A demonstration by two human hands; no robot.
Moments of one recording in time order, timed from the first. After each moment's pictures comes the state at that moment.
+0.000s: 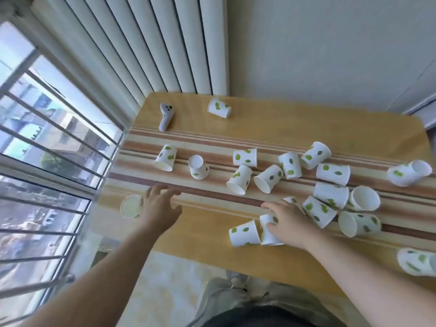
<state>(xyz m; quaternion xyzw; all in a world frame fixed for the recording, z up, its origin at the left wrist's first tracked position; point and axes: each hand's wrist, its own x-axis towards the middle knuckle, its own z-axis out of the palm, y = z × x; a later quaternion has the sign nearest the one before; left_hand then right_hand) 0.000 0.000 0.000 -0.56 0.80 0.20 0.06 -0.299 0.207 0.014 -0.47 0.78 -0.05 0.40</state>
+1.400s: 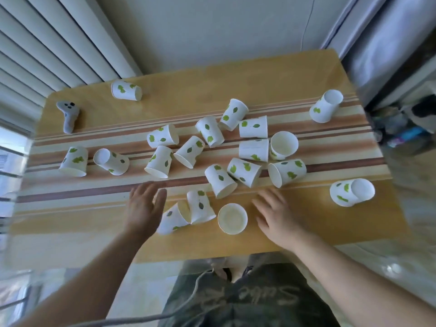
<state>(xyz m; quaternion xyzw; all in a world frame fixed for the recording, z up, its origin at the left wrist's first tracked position) -0.132 0.116 -0.061 -0.42 0.88 0.23 -0.05 -0.372 0.395 -0.106 -0.51 0.82 -0.11 0.23</state>
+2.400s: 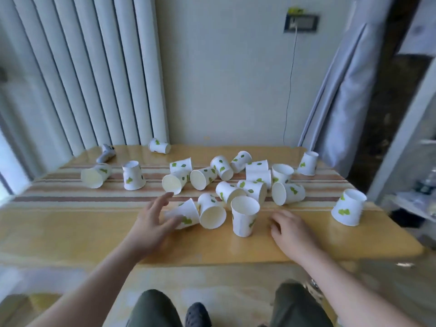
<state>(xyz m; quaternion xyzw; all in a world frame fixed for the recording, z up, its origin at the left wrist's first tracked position) -0.045 0.162 -0.151 -0.33 0.85 0.36 -0.22 -0.320 0.419 -0.172 -0.41 0.89 -0.19 -0.03</state>
